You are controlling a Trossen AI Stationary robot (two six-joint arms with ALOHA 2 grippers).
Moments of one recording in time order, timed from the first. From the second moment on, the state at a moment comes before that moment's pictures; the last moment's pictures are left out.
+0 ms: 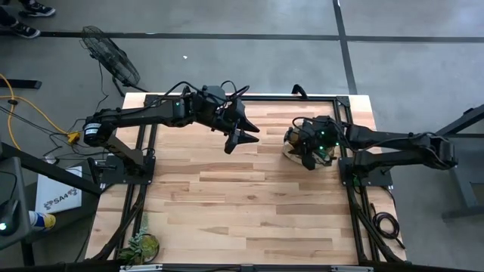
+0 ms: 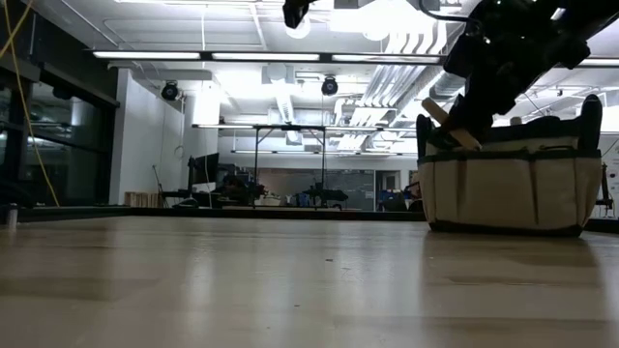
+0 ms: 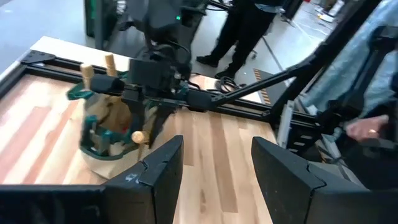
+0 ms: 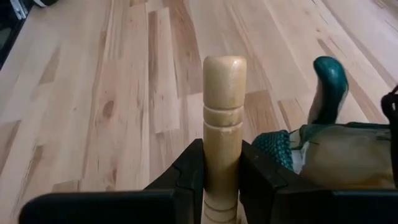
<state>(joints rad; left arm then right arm) 0.17 1.51 1.49 -0.30 0.35 -0.21 -0.33 0.93 0.52 -0.26 -0.26 0.04</state>
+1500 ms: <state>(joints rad) 0.17 1.51 1.49 -0.32 0.39 -0.19 -0.14 0.80 0.52 -0.10 0.06 0.21</state>
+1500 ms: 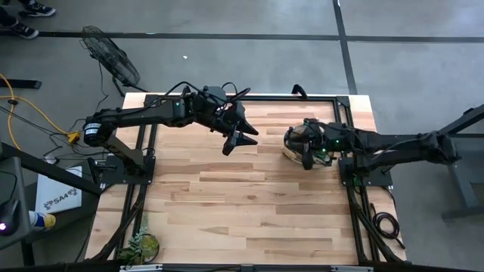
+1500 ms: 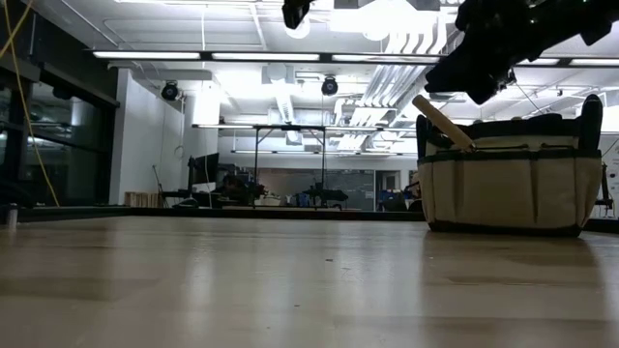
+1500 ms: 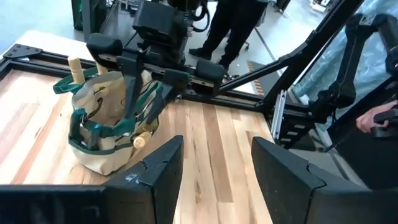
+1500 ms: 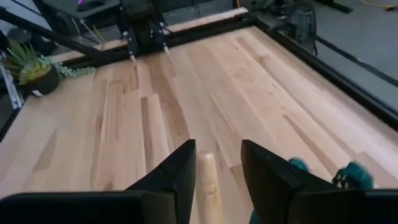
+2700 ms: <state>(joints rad) 0.17 1.44 1.49 -0.47 0.33 -0.12 -0.07 1.04 0.60 -0.12 0.18 0.16</state>
